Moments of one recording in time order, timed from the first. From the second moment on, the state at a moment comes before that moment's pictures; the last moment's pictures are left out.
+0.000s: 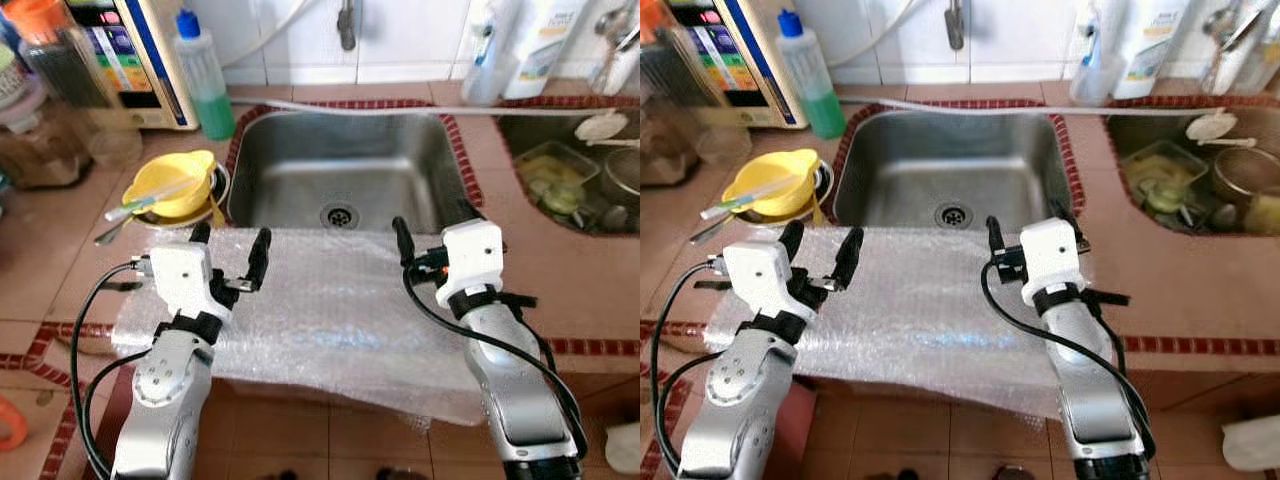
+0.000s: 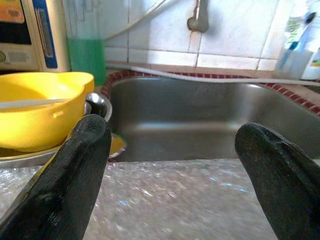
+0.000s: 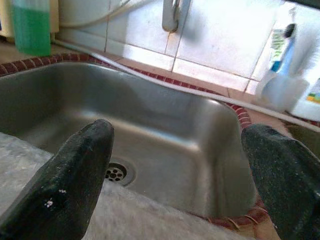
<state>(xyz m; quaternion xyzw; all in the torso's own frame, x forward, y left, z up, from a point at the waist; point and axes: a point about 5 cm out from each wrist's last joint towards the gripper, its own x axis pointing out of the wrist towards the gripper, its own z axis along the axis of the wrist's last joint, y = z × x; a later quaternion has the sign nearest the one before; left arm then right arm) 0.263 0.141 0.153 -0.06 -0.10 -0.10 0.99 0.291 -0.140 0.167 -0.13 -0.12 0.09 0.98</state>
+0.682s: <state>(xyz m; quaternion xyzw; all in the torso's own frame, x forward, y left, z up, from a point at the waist) 0.264 0.138 0.156 -0.07 -0.10 -0.11 0.99 0.291 -0.138 0.171 -0.14 -0.14 0.09 0.98</state>
